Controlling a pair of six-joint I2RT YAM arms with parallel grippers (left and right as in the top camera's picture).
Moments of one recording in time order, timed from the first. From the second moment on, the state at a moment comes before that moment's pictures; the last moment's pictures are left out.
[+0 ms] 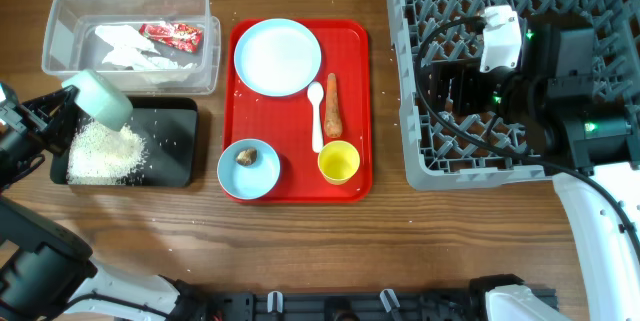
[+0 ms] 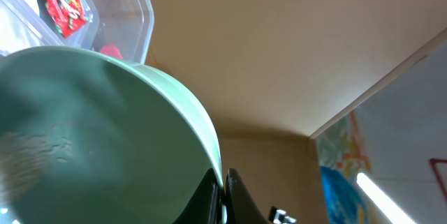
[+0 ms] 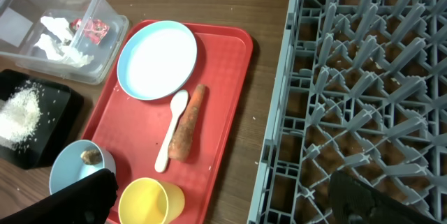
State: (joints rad) left arm 0.92 1.86 1.33 -1.08 1.53 0.00; right arm 0.12 1.25 1.36 -0.90 -0.30 0.05
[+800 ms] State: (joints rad) left arm 0.63 1.64 1.33 -1.15 1.43 -0.02; right arm 0.12 1.25 1.36 -0.89 -0.30 0.05
